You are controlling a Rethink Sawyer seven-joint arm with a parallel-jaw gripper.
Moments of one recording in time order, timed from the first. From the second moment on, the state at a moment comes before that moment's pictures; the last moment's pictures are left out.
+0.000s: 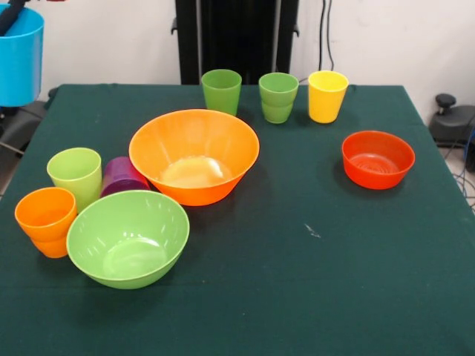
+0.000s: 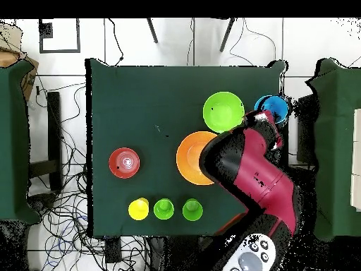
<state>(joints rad) 0.00 -0.53 -0.71 1.59 0.36 0.00 2.41</state>
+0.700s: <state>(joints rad) -0.03 -0.52 -0.66 1.66 0.36 -0.08 2.41</state>
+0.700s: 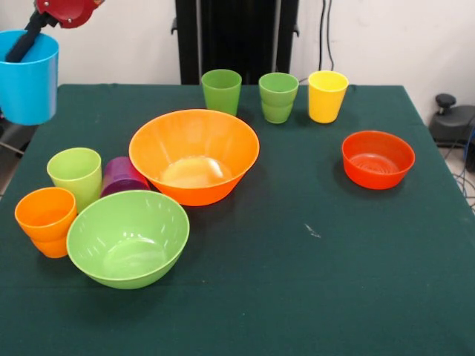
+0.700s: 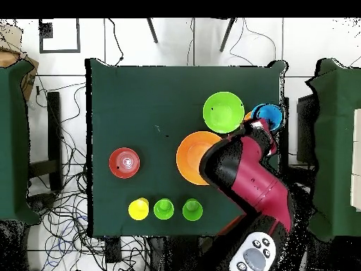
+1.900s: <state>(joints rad) 0.29 -0.36 -0.83 1.70 0.64 -0.06 2.41</state>
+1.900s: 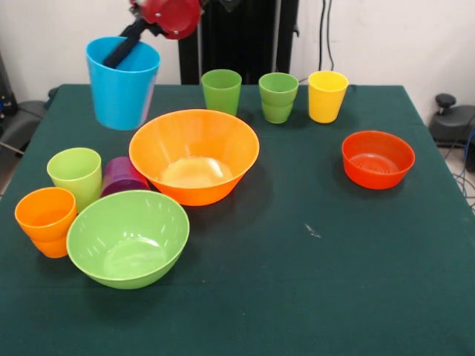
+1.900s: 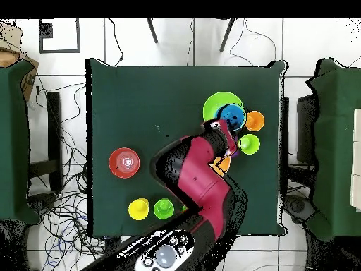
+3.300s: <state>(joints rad) 0.32 -0.34 -0.88 1.79 0.79 0.03 2.41</state>
